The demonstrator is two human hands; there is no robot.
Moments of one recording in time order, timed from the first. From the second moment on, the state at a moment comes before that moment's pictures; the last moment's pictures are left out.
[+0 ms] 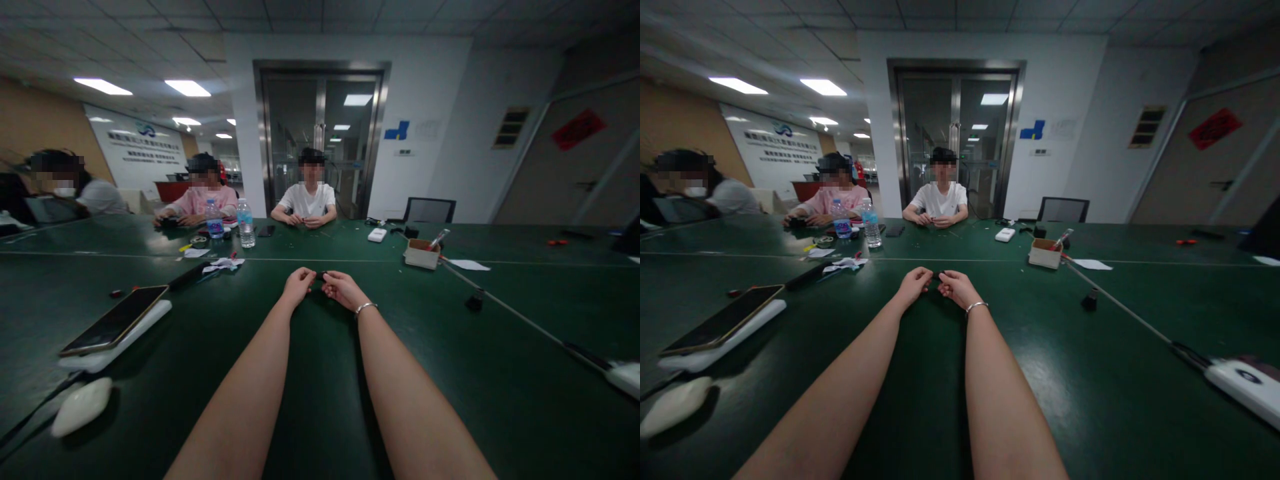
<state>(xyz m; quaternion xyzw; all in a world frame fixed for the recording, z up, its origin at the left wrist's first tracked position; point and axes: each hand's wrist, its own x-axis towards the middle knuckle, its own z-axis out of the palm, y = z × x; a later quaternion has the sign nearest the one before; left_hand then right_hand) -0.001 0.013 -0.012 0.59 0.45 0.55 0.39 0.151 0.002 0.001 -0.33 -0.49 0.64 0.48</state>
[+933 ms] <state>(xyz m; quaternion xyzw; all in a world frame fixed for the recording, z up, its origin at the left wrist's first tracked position) -0.008 0.024 -0.010 0.58 0.55 0.49 0.36 0.143 0.007 0.000 -0.33 -0.62 0.53 0.47</state>
